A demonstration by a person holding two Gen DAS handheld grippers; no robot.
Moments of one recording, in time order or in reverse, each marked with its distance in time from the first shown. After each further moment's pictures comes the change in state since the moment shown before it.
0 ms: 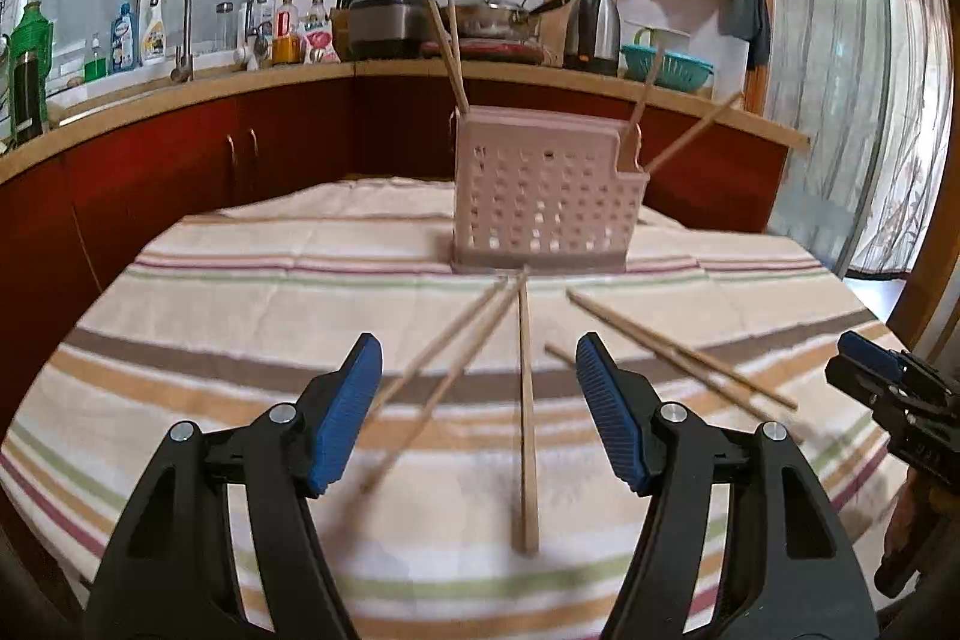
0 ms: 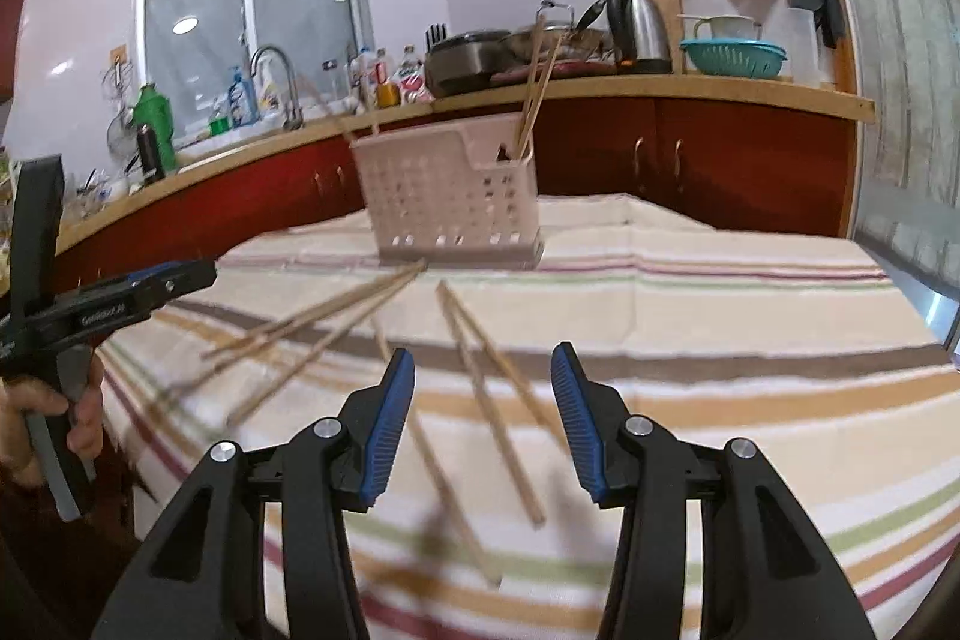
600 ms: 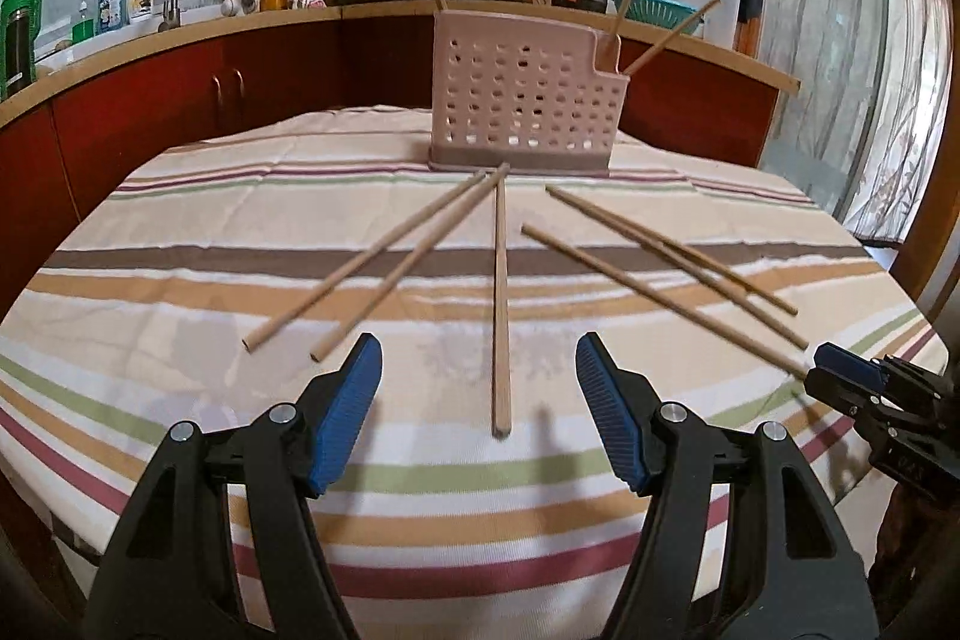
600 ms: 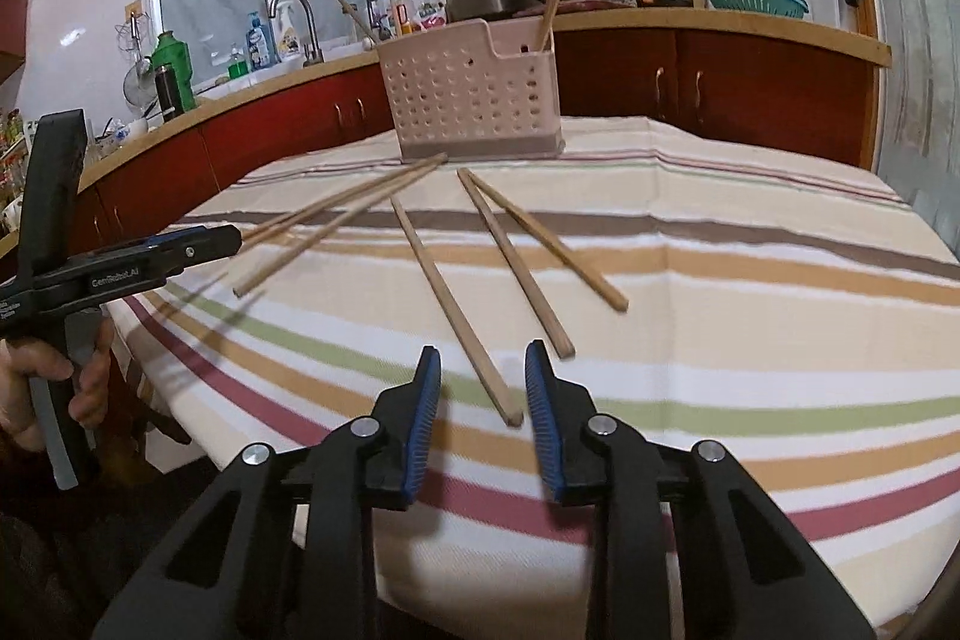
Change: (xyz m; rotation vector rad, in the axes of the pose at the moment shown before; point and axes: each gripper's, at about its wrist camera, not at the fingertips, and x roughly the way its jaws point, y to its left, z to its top) left arm 0.008 -0.011 -0.053 0.008 0.105 -0.022; right arm 0.003 0.000 -0.060 -0.015 0.123 0.037
